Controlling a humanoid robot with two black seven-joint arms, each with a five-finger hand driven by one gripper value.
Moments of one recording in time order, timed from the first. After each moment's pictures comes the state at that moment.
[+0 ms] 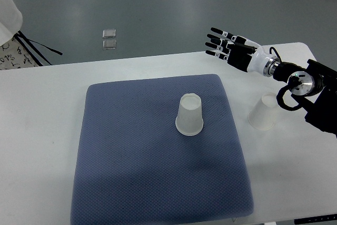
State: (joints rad) left arm 0.06 0.00 -0.20 -0.12 0.12 -0.18 0.06; right arm 0.91 -0.24 0.48 0.50 0.14 0.52 0.01
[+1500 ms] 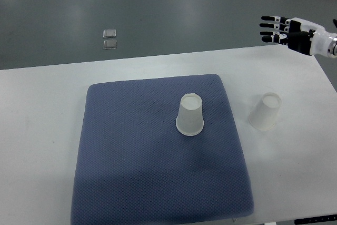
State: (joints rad) left arm 0.05 0.00 -0.20 -0.12 0.12 -0.18 0.06; right arm 0.96 -0.57 0.48 0.51 -0.35 0.61 0.10
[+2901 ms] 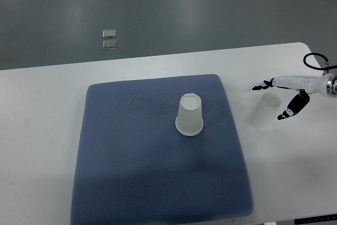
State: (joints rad) left arm 0.05 0.00 -0.20 -0.12 0.12 -0.18 0.06; right arm 0.88 -0.80 0.18 1.03 -1.40 0.23 0.40
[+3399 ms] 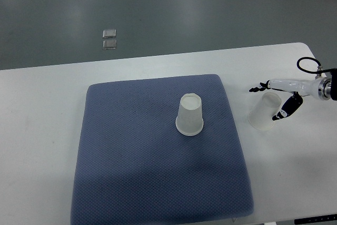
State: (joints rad) left arm 0.05 0.00 -0.20 -0.12 0.12 -0.18 0.06; right arm 0.87 -0.72 0.18 0.94 -1.40 0.21 0.40
